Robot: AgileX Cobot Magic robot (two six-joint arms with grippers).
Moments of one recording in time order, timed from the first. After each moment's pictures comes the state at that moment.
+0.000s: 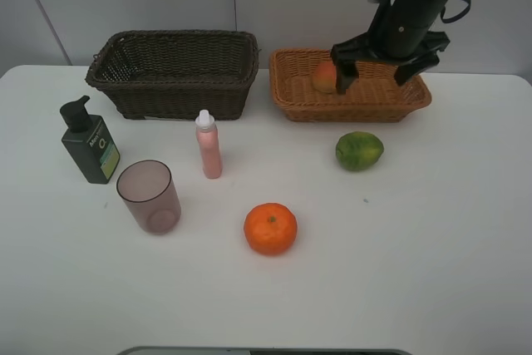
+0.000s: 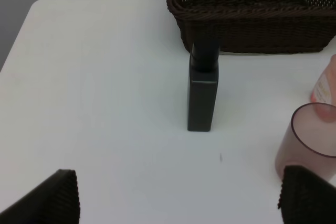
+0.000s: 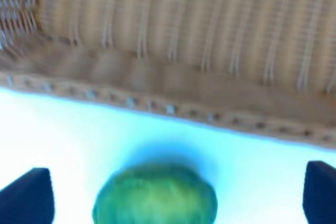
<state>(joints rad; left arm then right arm) 0.01 -0.01 -0.50 -0.01 1.07 0.00 0.33 1.90 -1.45 -0.14 0.93 0.21</state>
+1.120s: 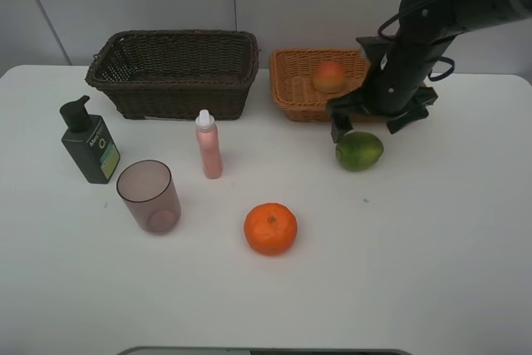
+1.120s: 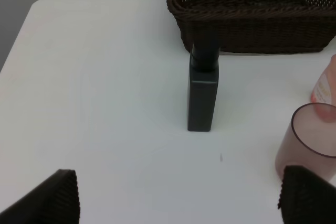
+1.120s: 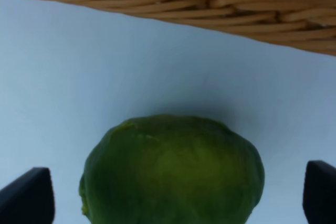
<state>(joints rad) 0.01 -0.01 -0.50 -0.01 1.07 0.00 0.35 1.92 -1.20 -0.13 0.69 0.25</state>
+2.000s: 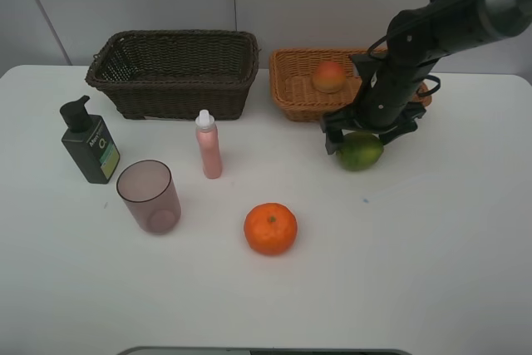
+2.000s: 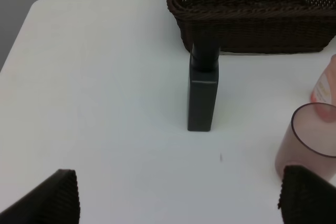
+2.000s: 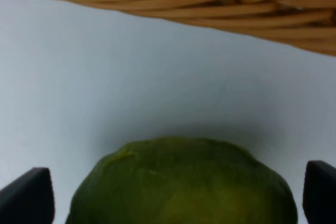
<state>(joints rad) 0.01 -0.01 -0.50 -0.01 1.07 0.00 0.35 1.99 -1.20 -0.13 0.63 0.25</state>
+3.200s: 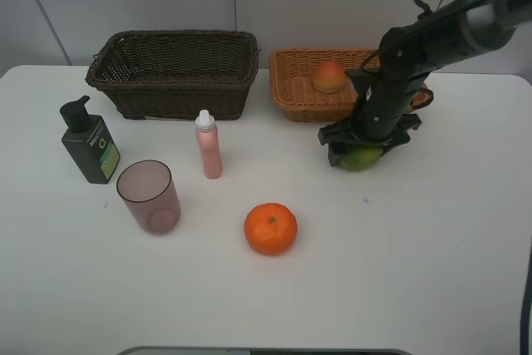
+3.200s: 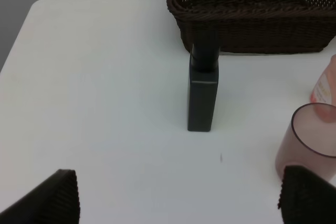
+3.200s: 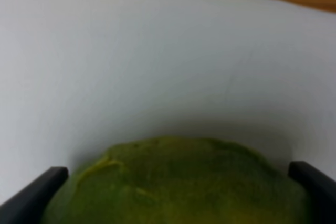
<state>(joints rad) 0.01 -0.01 -0.50 -0.01 1.07 0.00 0.35 2.05 -1.20 -0.14 0.62 0.25</state>
